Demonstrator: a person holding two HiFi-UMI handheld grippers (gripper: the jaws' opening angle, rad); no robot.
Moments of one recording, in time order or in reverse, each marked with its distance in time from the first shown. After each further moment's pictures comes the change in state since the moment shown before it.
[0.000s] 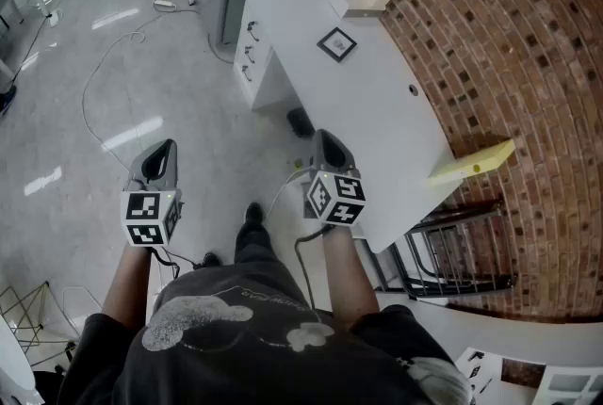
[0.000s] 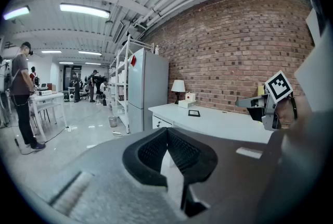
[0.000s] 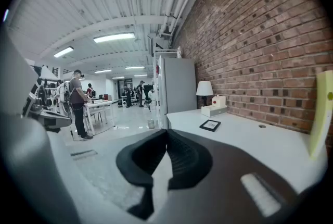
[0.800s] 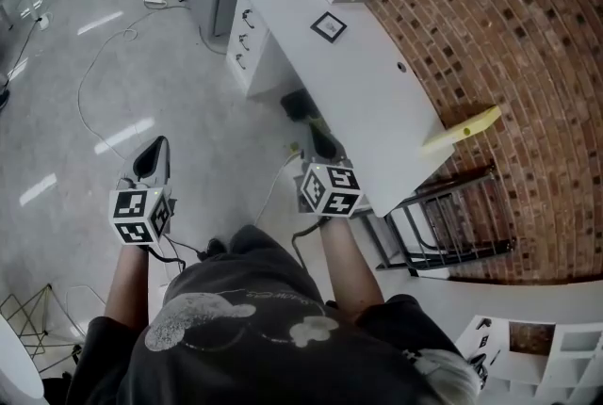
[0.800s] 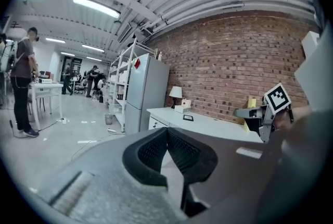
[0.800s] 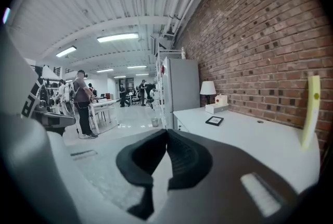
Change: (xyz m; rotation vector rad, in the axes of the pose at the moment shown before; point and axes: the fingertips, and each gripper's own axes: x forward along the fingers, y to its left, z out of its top) left arm -0.085 0.017 -0.018 -0.096 -0.046 -0.050; right arm -0.069 0.065 -0.015 -0.001 0.019 0.023
